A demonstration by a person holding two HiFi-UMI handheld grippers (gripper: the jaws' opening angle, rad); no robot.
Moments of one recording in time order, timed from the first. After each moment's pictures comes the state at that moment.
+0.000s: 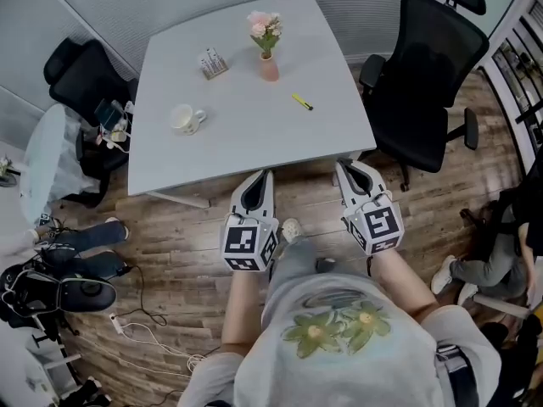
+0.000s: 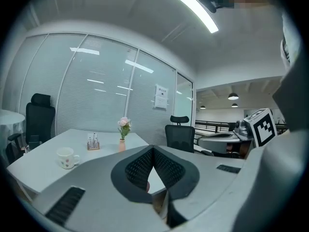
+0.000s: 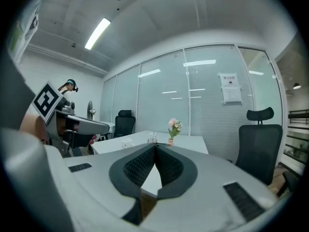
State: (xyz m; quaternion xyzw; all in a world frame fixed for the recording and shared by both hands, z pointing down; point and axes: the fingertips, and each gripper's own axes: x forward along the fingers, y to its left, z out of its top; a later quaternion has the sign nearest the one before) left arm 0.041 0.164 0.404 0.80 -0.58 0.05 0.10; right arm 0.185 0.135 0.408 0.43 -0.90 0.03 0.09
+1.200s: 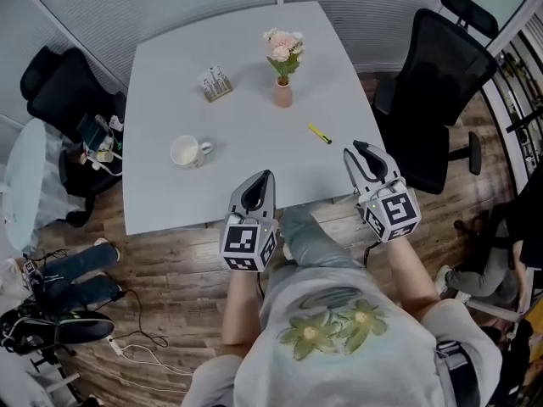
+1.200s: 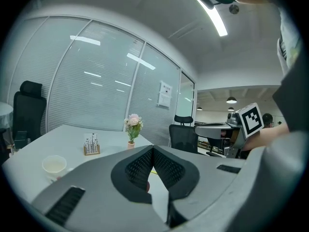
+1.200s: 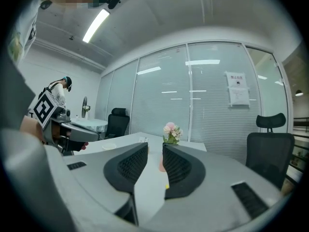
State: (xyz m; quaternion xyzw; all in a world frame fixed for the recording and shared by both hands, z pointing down) left arm -0.051 0.016 0.428 0.82 -0.55 0.04 0.13; right arm 0.114 -0.033 0.397 0.44 -0.89 0.01 0.10
